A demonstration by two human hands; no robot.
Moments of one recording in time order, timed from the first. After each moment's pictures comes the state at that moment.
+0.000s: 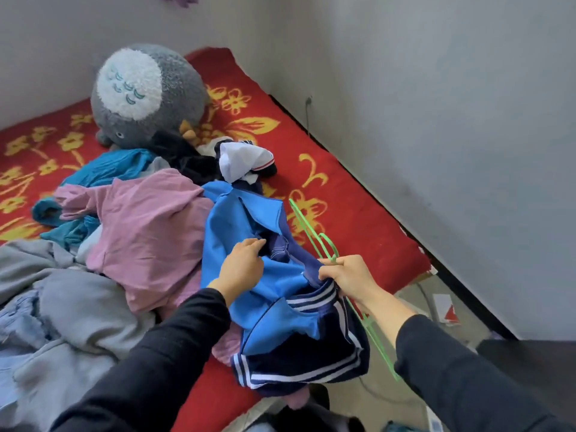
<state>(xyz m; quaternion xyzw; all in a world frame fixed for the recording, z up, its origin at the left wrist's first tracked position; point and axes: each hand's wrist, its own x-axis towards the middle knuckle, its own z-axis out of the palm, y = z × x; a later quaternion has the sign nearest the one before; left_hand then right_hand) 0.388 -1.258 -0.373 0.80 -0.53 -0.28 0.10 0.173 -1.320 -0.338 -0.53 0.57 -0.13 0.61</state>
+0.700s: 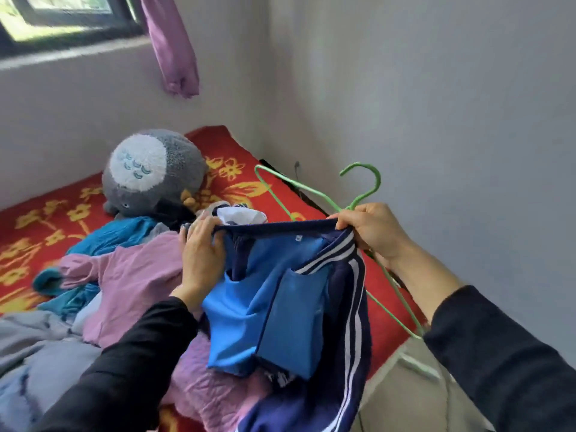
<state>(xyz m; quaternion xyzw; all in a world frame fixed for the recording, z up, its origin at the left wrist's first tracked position) 0.452 -1.311 -0.266 0.75 -0.51 0.04 0.42 0.184 -1.410 -0.163 -0.60 0.48 -0.29 0.57</state>
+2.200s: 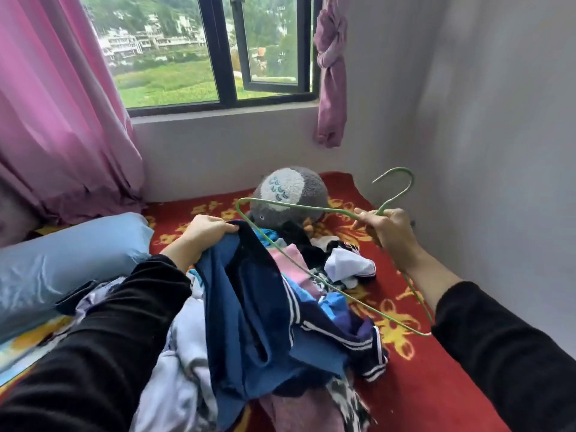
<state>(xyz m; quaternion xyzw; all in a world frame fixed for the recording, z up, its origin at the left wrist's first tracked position) 0.580 -1.136 -0.120 0.85 -0.17 -0.20 0.46 0.341 -1.358 -0.125 -0.70 0.27 -0.32 0.58</state>
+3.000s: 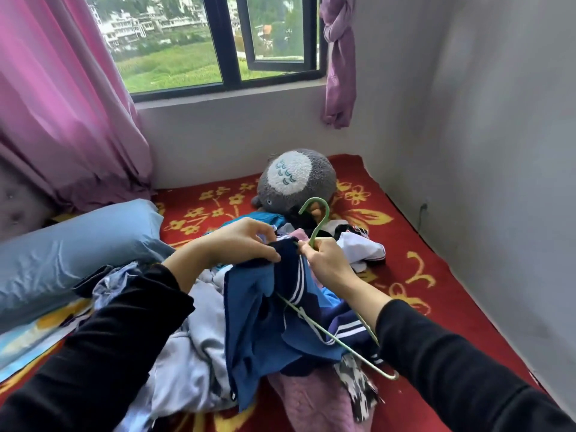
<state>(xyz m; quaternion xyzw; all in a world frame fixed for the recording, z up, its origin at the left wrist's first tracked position) 0.515 -1.132 -0.102 0.82 -0.39 -0.33 0.26 0.391 -1.270 -0.191 -0.78 0.26 -0.20 0.53</state>
